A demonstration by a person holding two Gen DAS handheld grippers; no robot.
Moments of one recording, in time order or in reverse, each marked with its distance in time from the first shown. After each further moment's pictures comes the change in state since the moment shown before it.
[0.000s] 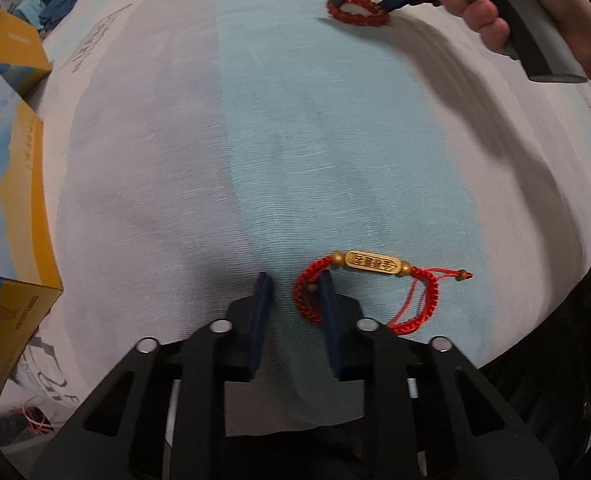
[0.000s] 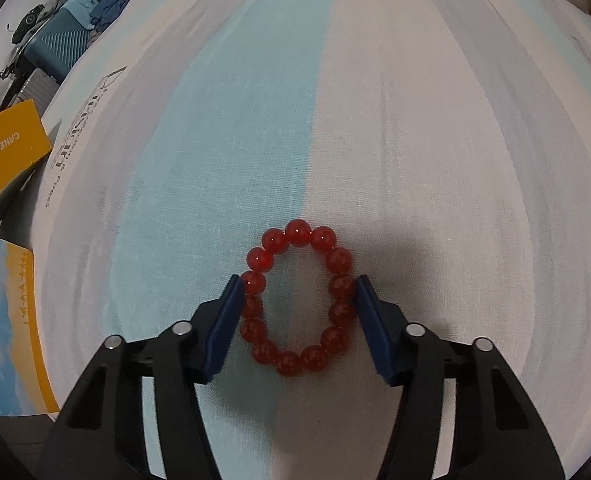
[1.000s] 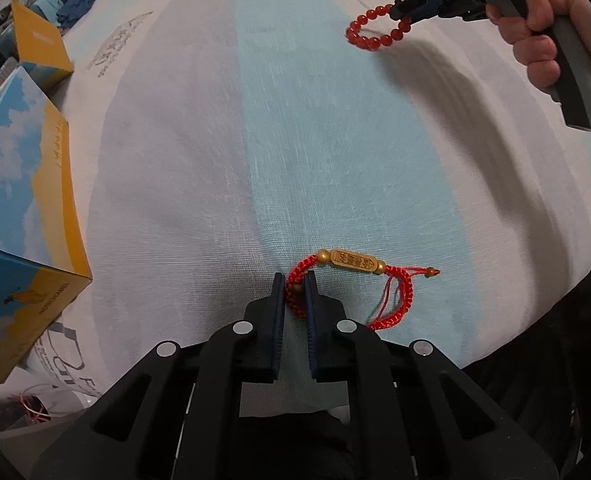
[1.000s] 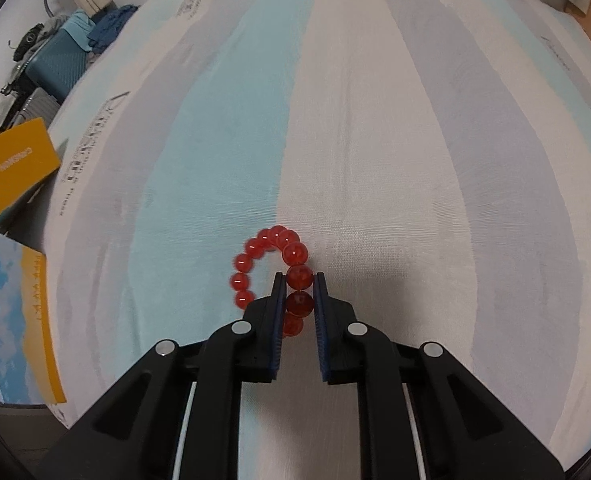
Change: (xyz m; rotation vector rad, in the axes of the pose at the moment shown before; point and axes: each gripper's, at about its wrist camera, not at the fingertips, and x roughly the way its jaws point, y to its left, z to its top) left arm -0.035 -0.005 -0.005 -0.034 -0.042 0.020; right arm -0.061 -0.012 -0.027 0.032 -0.089 -0.019
